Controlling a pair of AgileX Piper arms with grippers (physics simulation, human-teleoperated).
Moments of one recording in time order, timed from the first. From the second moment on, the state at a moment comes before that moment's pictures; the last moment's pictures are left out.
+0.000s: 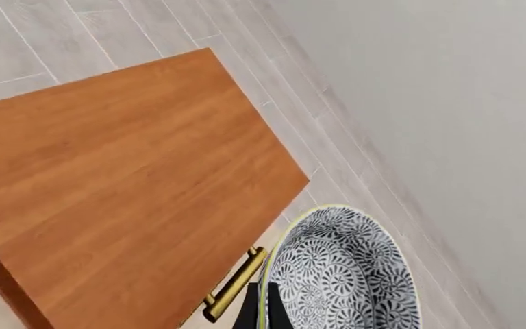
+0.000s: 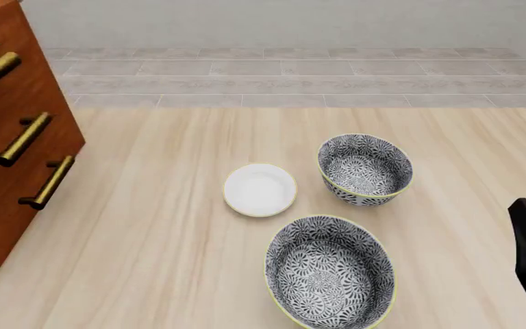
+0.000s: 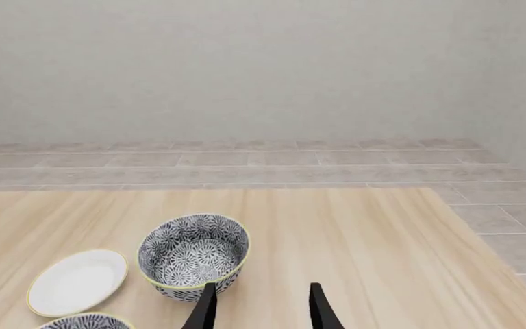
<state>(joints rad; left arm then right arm) 0.41 1.13 -1.57 0.93 -0.70 0.00 0.03 0.00 -0.03 0.01</state>
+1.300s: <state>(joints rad) 0.72 1.21 -1.57 0.89 -0.69 -0.01 0.02 0.00 -0.02 0.02</state>
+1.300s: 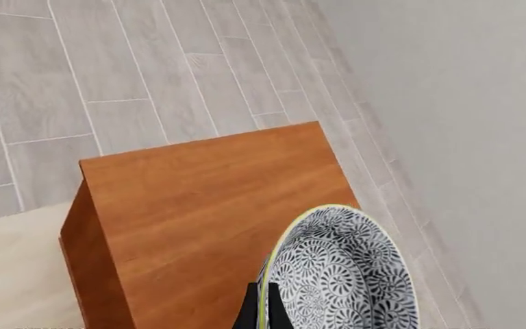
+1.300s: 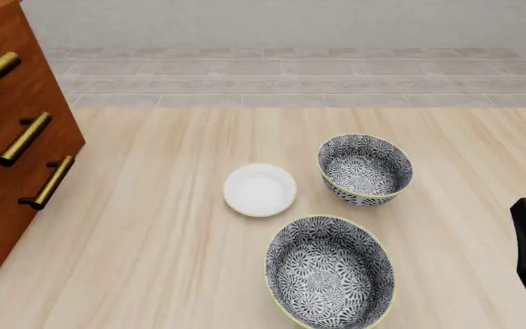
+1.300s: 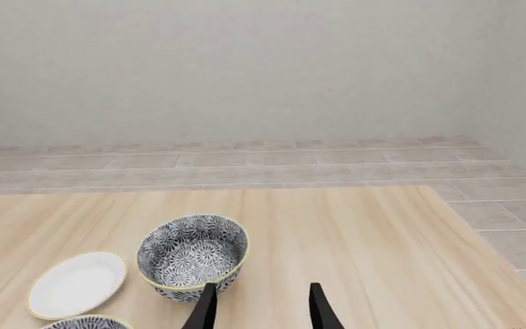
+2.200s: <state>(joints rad) 0.75 1.22 -1.48 0.81 -0.70 -0.01 0.03 0.00 -0.02 0.03</state>
